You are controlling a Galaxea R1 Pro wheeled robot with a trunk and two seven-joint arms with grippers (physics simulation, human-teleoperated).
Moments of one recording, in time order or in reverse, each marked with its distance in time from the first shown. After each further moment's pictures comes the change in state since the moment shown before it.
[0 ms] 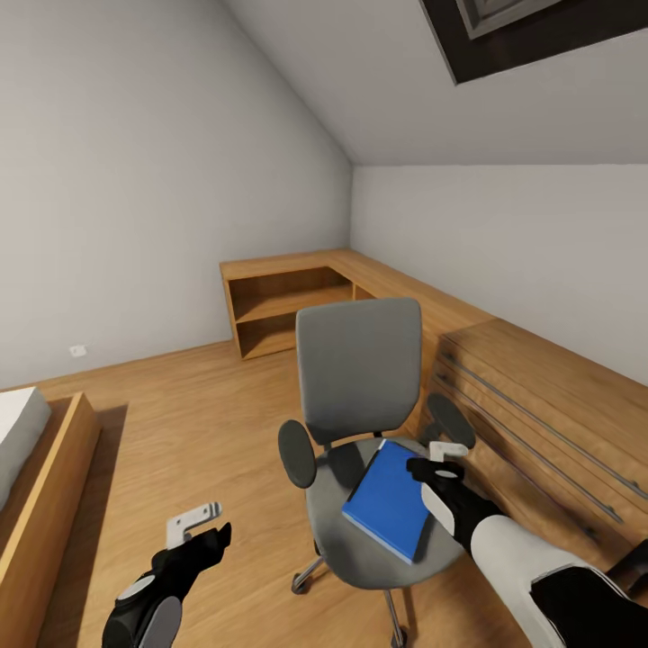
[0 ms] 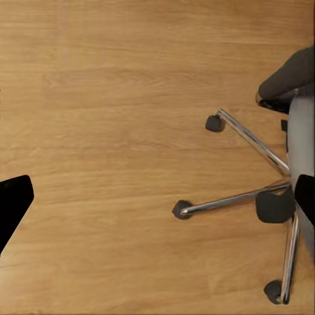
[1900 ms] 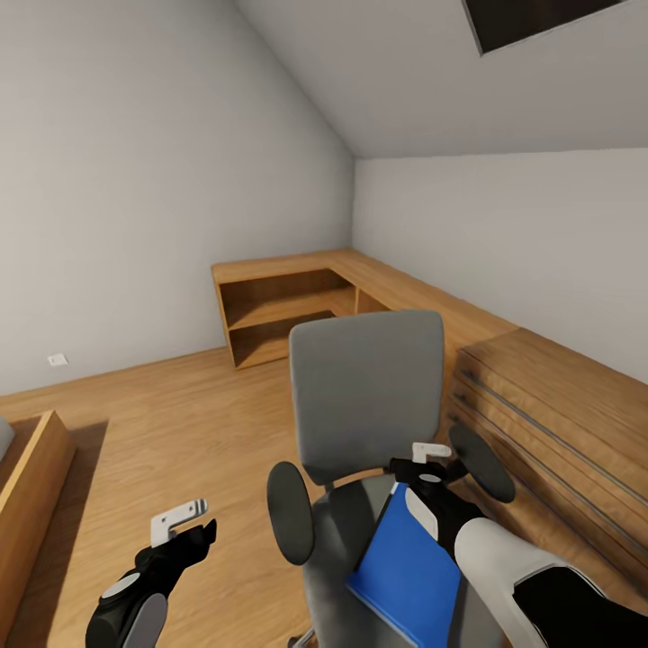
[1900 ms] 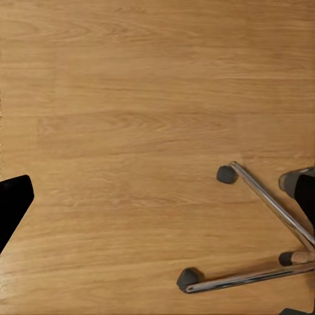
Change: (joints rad) left arm -0.003 0.036 0.033 -0.007 -0.001 -0.001 0.004; right arm 0.003 0.061 0.007 0.021 0.018 -0.054 0.020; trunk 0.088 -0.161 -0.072
